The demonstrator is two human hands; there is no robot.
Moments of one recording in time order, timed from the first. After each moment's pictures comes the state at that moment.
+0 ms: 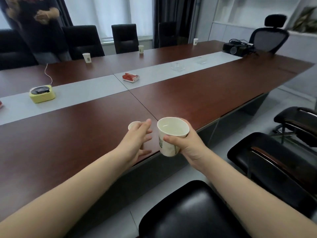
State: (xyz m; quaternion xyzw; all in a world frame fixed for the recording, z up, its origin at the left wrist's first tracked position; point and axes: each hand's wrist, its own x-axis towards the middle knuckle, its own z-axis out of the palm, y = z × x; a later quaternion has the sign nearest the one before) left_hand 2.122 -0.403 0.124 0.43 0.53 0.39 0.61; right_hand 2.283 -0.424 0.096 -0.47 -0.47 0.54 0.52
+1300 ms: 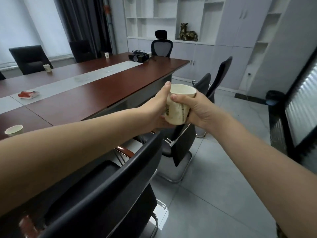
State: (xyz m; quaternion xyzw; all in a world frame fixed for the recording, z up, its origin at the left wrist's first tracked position) left_hand 2.583 -0.850 0.272 0.62 0.32 0.17 0.69; right_hand 2.709 -0.907 0.250 -0.52 -0.42 0.43 0.61
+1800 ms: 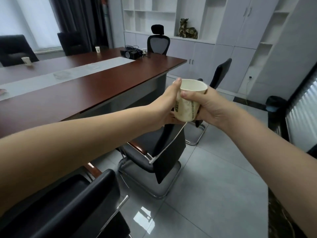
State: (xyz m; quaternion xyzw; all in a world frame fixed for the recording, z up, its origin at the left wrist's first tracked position) left_hand 2.802 -0.780 0.259 0.63 0.28 0.19 0.70; right_hand 2.931 -0.839 0.248 -0.54 -0.44 0.42 0.59
